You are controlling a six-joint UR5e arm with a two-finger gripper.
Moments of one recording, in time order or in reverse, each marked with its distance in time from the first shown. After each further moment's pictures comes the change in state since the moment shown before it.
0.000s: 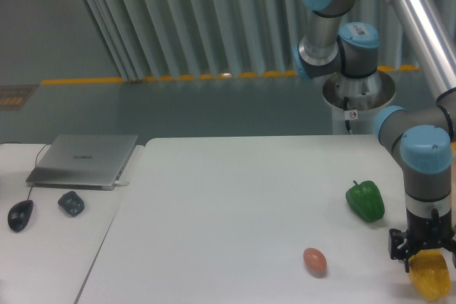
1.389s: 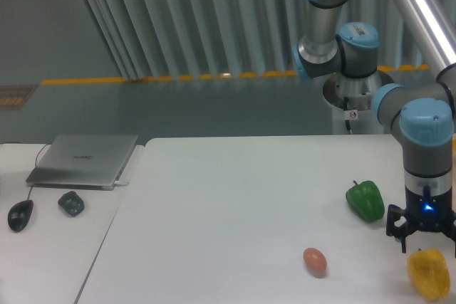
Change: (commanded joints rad) arm 0.003 0.066 0.034 -0.035 -0.028 0.126
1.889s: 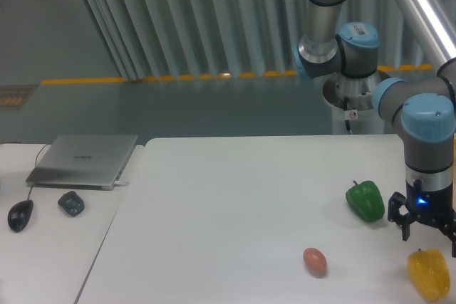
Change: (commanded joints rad) arm 0.002 0.029 0.000 -0.064 0.000 0.262
